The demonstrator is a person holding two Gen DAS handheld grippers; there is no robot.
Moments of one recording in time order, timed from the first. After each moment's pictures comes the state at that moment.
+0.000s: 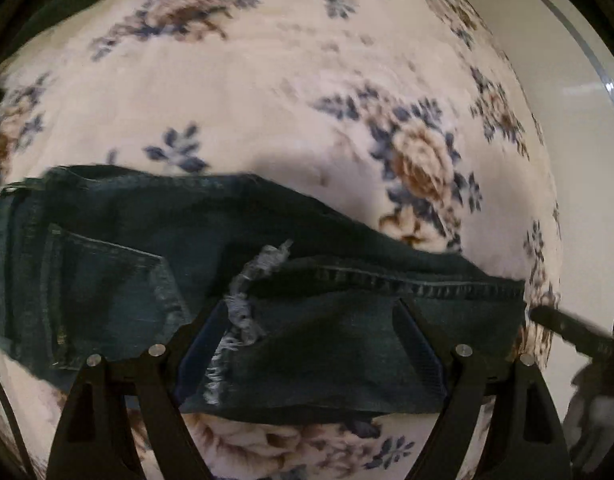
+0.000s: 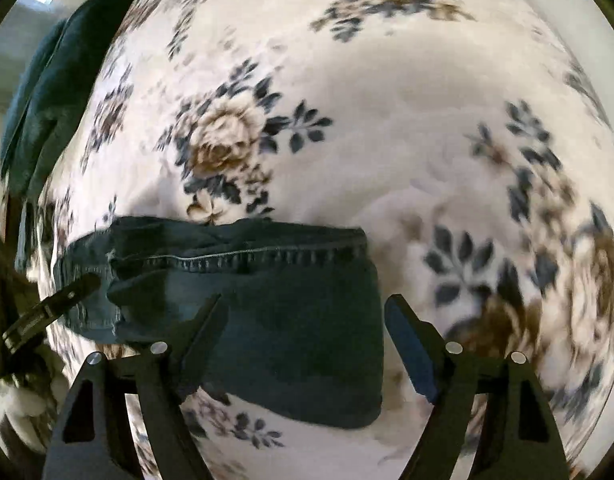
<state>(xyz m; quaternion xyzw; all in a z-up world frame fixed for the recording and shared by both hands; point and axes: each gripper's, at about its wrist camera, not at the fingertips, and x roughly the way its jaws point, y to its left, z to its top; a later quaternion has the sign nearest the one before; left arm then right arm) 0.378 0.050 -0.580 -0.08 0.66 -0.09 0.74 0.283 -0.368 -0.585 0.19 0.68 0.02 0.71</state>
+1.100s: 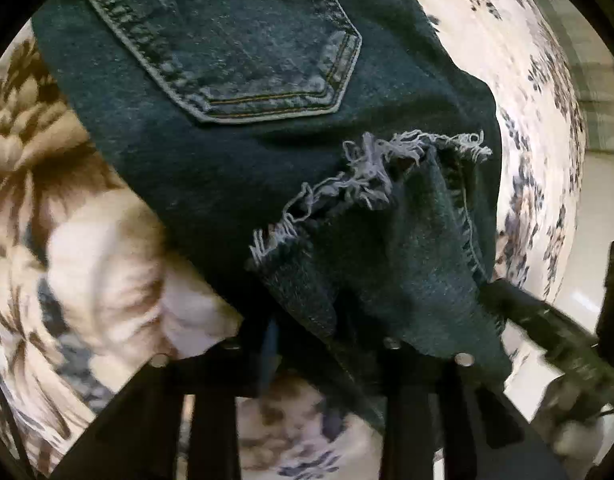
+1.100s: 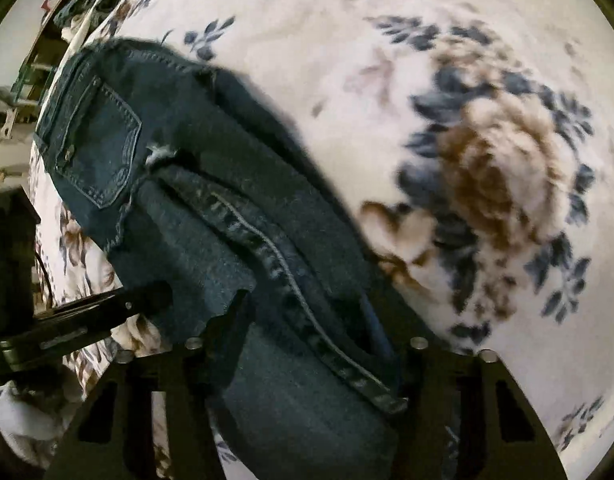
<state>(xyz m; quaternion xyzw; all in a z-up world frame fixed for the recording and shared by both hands) 0.273 0.116 -0.637 -0.39 0.64 0.11 0.65 0.374 -0.189 -0.656 -0.10 0.73 0.30 0.61</state>
